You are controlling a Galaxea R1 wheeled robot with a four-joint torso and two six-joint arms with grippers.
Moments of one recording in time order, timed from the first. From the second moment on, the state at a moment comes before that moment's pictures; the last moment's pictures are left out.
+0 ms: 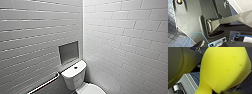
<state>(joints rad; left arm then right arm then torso) 1.48 2.81 -2.33 0.07 0.03 0.06 -1.55 2.79 -2.22 0.19 -0.04 -0.19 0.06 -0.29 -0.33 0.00</state>
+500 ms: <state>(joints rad) 1.47 2.78 -2.32 0.07 0.01 0.06 -1.60 2.68 -2.09 0.20 0.03 -0.19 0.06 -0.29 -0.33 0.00</state>
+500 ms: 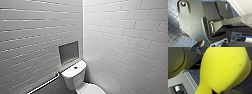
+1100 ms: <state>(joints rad) 1.47 2.79 -2.32 0.06 0.00 0.06 -1.59 2.70 -2.13 0.20 0.05 -0.19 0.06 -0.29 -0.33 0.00</state>
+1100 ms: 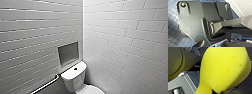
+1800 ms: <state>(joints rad) 1.47 2.79 -2.32 0.06 0.01 0.06 -1.60 2.71 -2.13 0.20 0.05 -0.19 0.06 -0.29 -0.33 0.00</state>
